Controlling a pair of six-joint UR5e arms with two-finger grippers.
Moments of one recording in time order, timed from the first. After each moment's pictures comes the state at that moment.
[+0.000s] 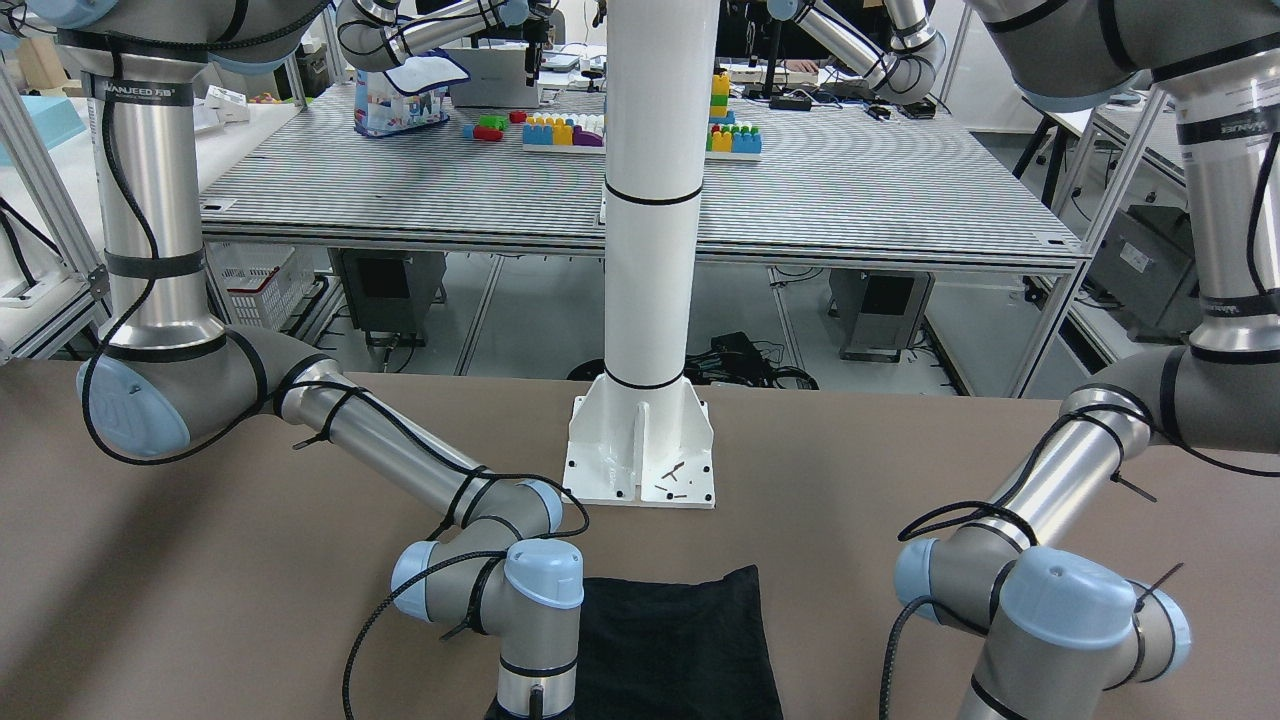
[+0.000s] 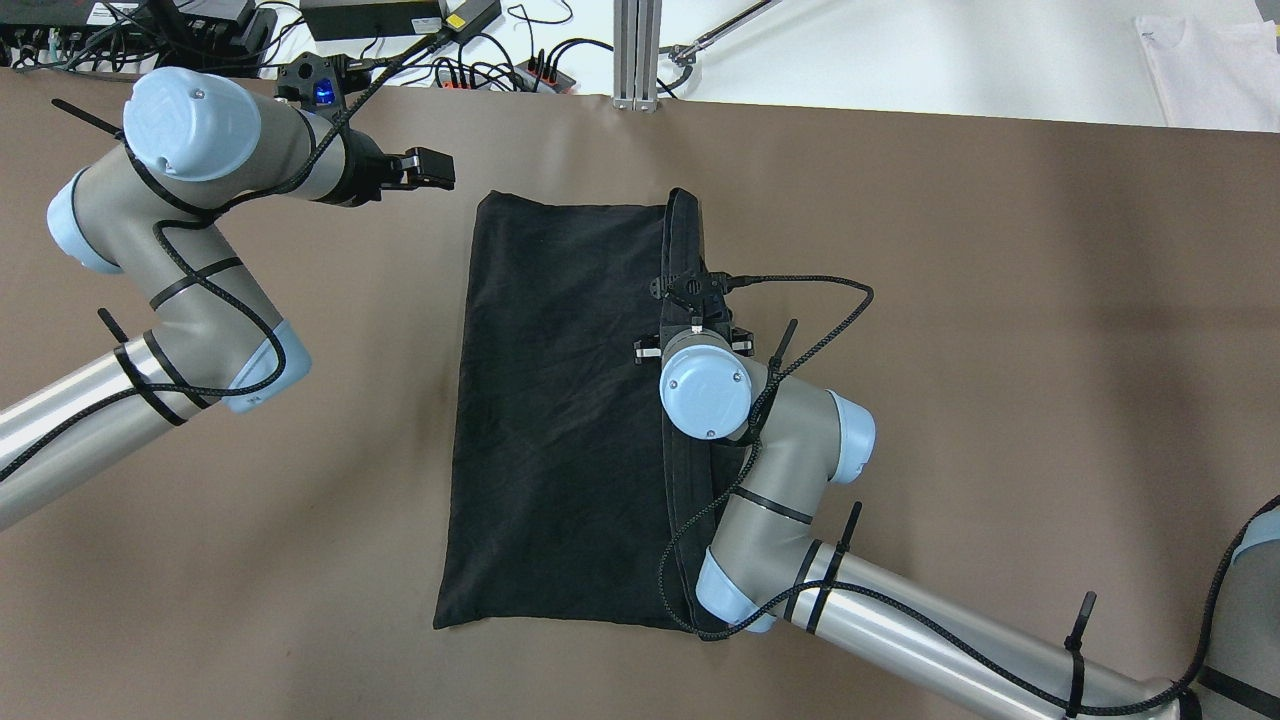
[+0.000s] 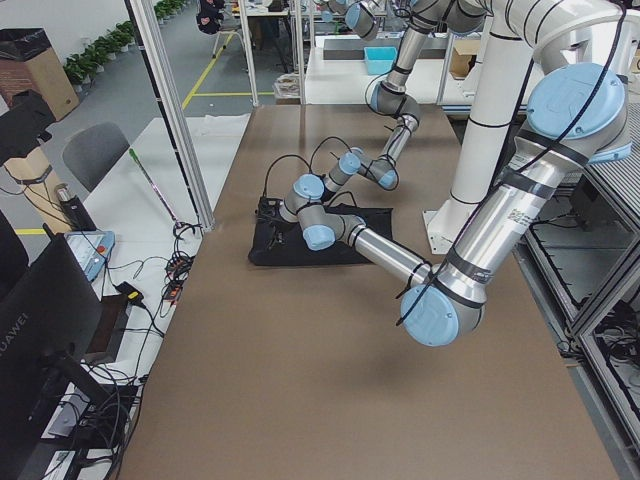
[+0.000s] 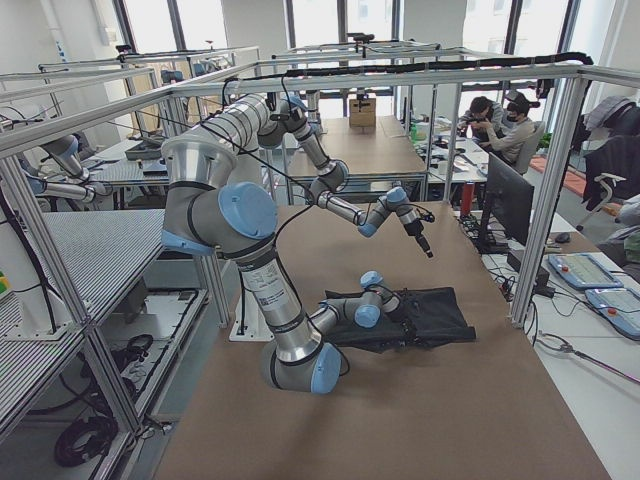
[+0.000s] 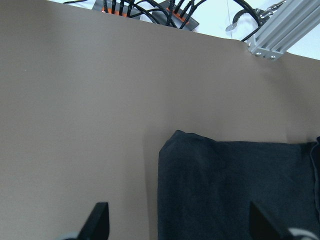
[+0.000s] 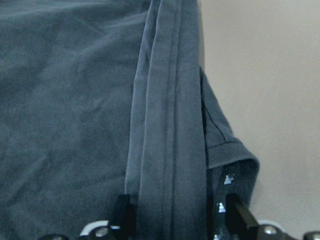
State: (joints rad) left arm -0.91 -2.18 -1.47 -2.19 -1.83 -1.18; right arm 0.53 -0.81 1.27 -1.11 1.31 1.10
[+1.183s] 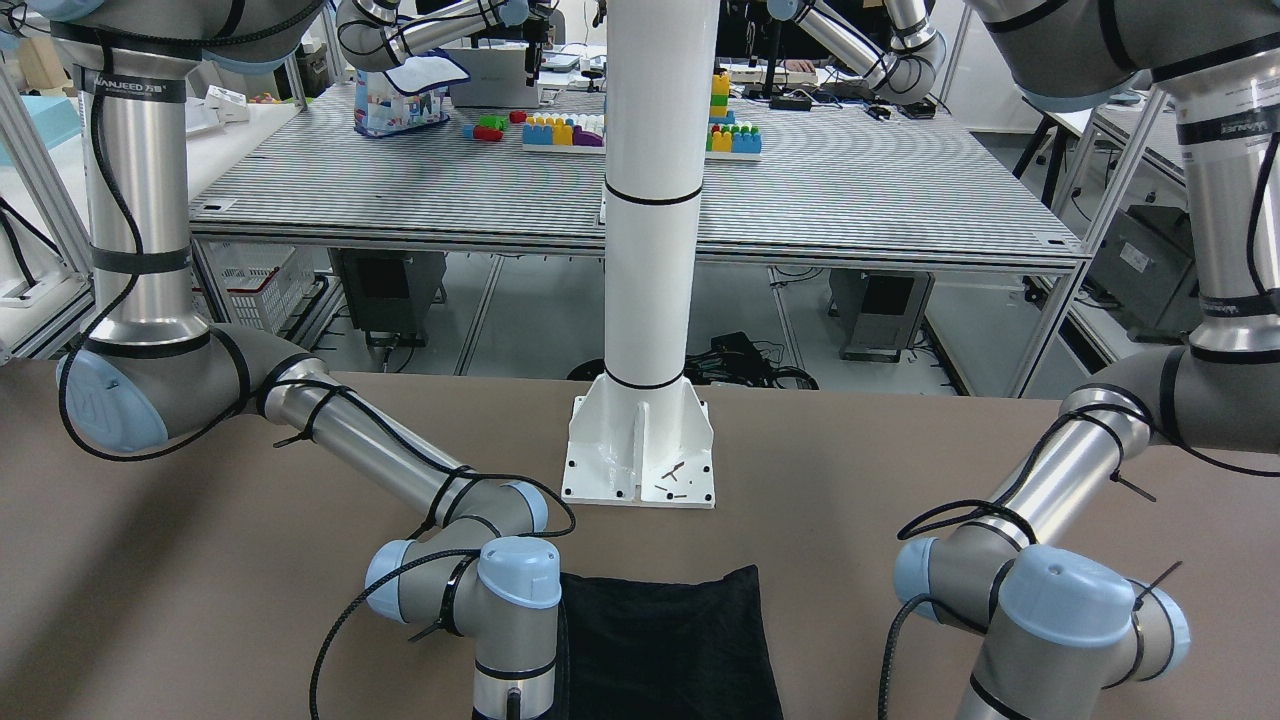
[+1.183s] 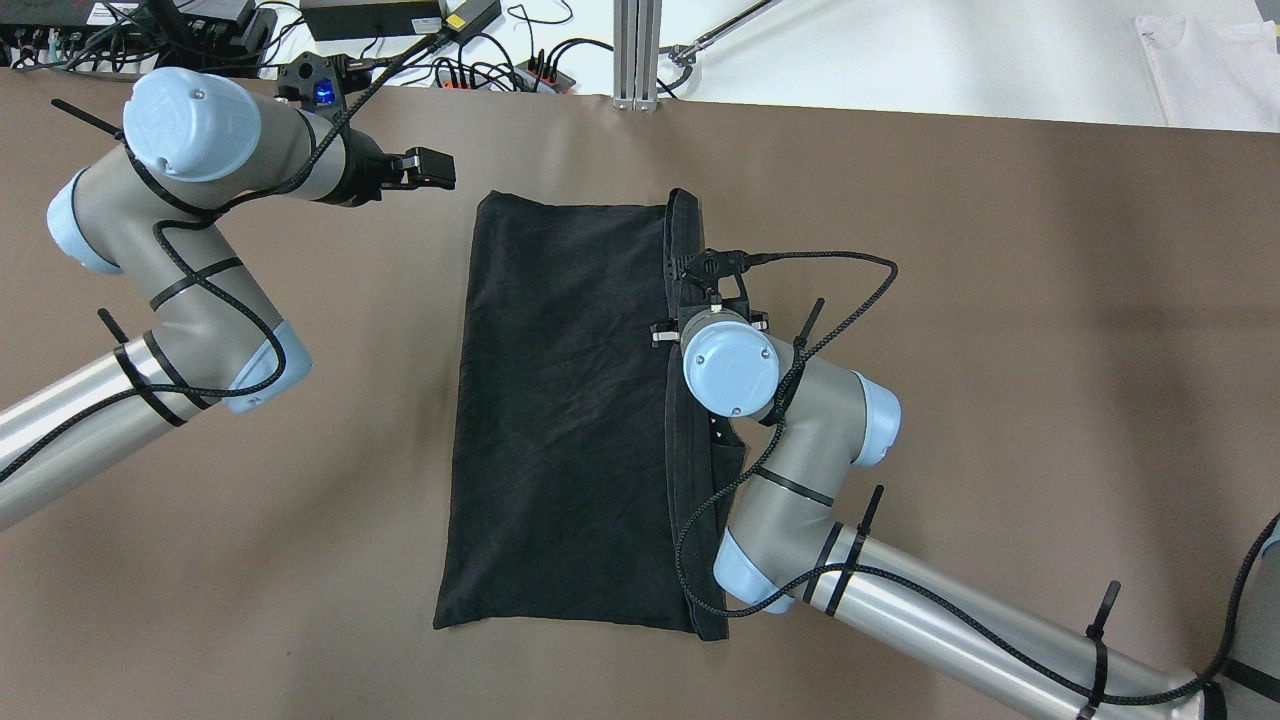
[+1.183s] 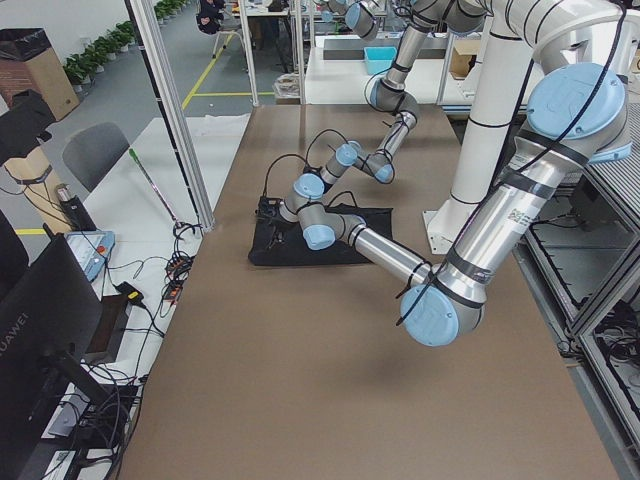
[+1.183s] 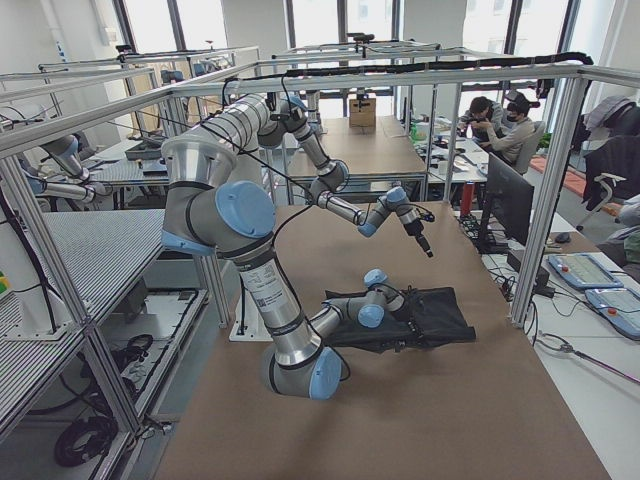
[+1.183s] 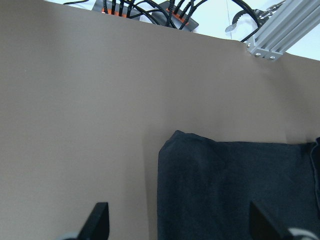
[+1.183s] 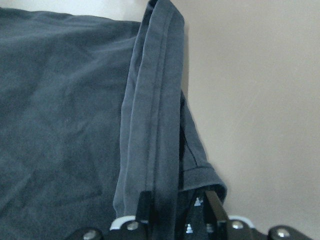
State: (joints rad) left arm -0.91 -2.18 -1.47 -2.18 -1.83 -1.18; right arm 0.56 -0.83 1.32 -1.11 1.34 1.04
